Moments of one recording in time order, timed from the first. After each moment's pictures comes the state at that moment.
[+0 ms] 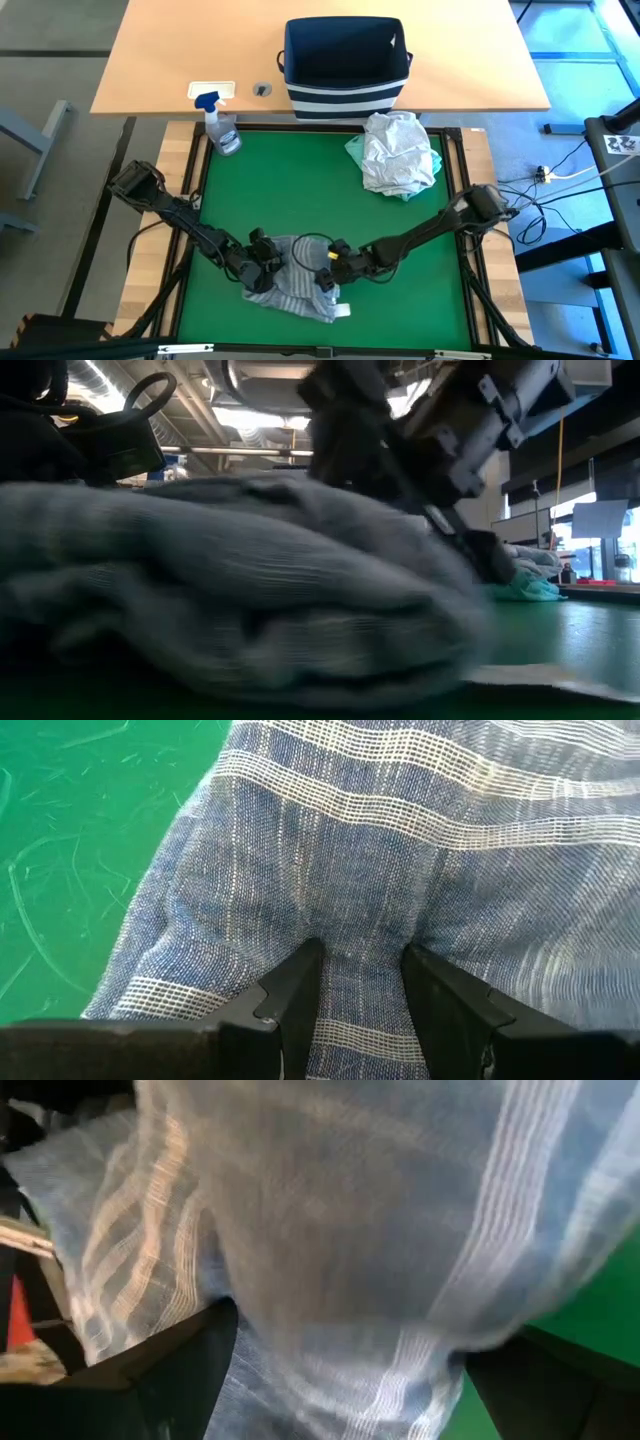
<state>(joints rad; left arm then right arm) -0.59 1.63 0.54 0.12 -0.50 -0.78 0.41 1.97 1.18 -0.10 0.11 1.43</state>
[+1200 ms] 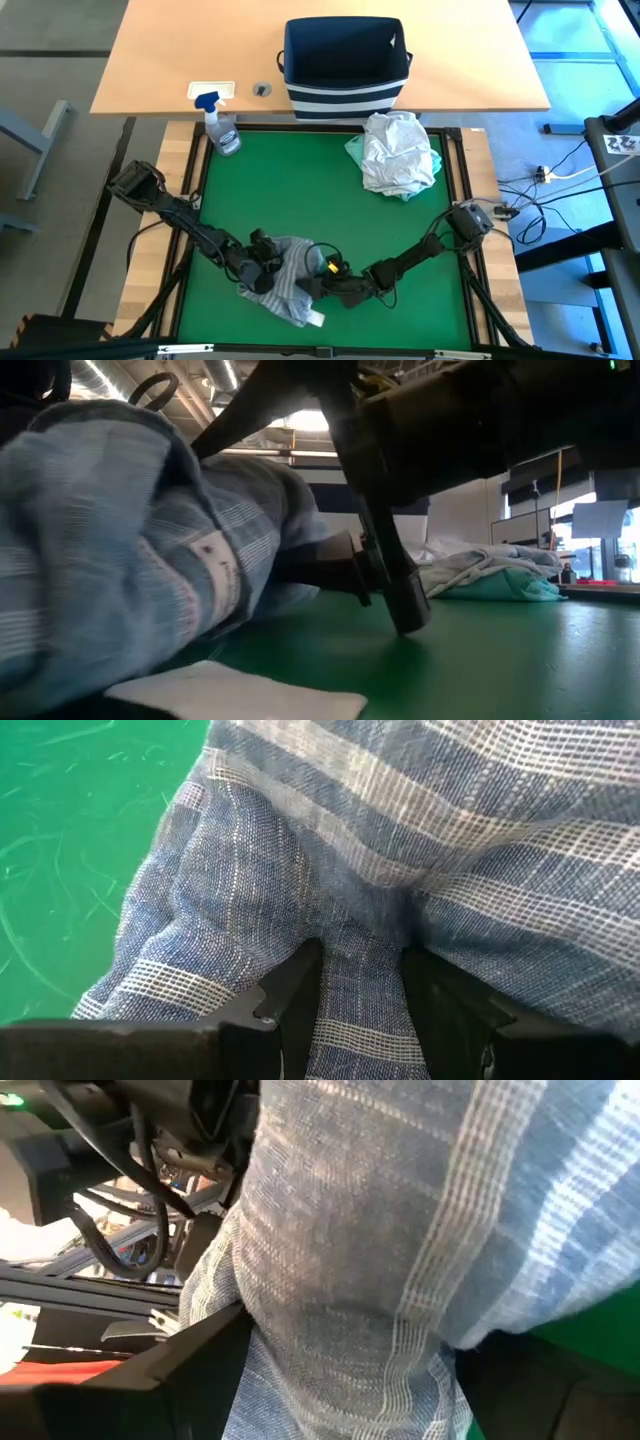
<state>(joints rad) -0.59 1.63 0.54 0.14 -0.48 -0.77 0.52 2.20 1.18 0.62 0.61 1.45</state>
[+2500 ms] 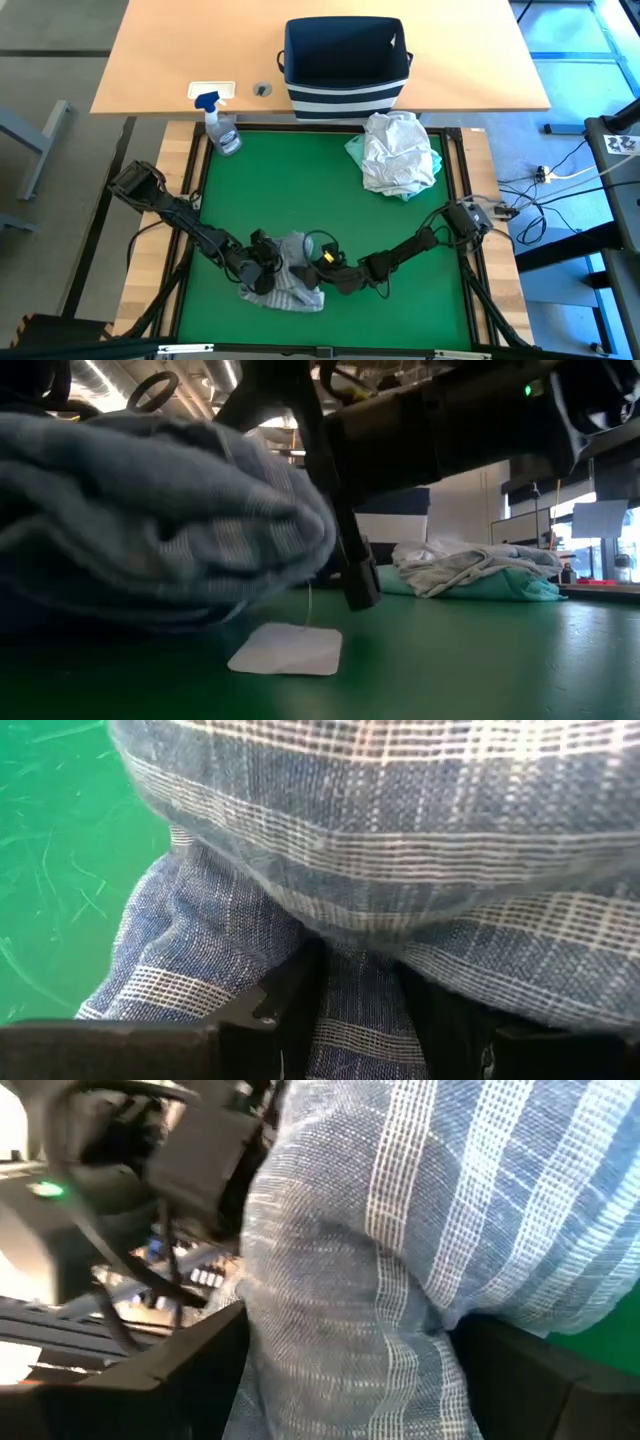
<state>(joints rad) -0.59 1.63 0.54 0.16 -0.48 -0.78 0.46 2.20 1.18 0.73 0.63 1.33</state>
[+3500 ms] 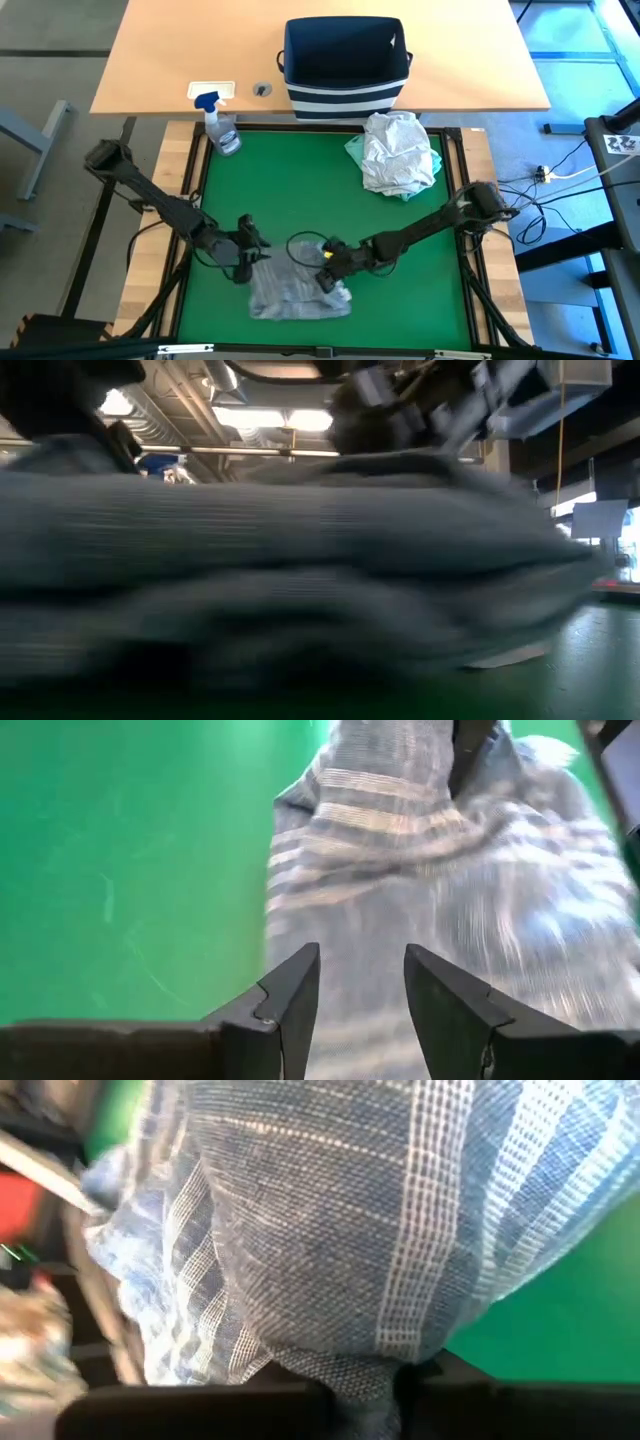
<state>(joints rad) -0.58 1.17 0.54 -0.17 -0.45 -0.60 0.38 1.96 1.18 0.01 0.08 1.20</state>
